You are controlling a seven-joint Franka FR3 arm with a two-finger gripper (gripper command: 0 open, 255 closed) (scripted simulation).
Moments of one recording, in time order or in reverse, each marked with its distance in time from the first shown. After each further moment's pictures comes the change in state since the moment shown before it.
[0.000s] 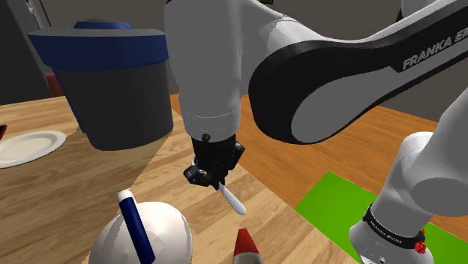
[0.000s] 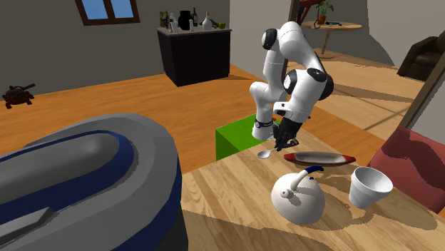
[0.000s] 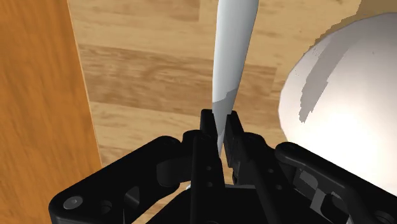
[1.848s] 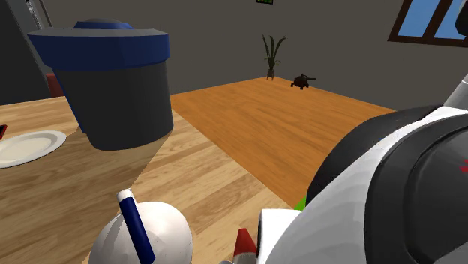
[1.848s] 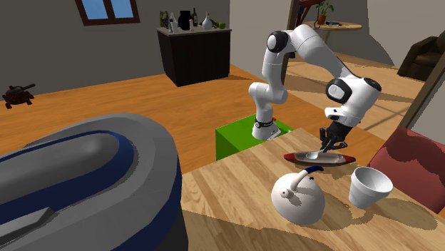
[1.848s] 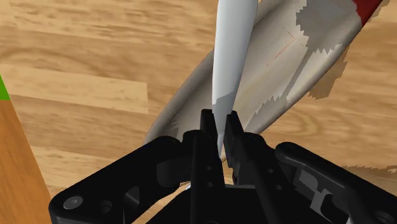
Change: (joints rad) arm 0.166 0.072 0.315 -0.033 0.016 0.017 0.483
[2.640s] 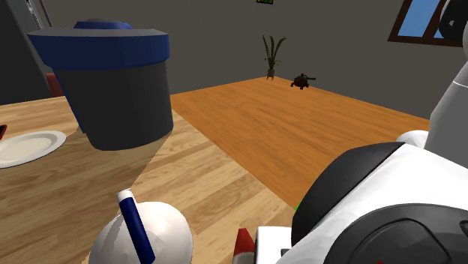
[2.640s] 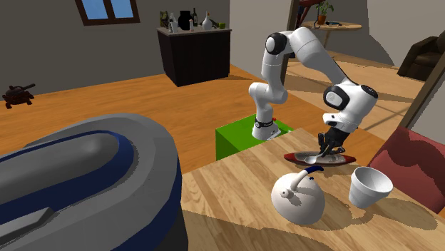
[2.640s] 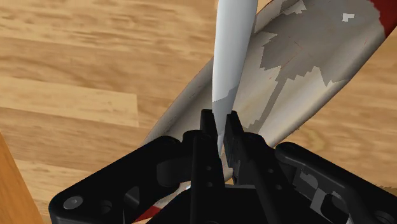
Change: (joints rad) arm -0.001 0.064 0.015 -0.037 -0.061 0.064 0.054
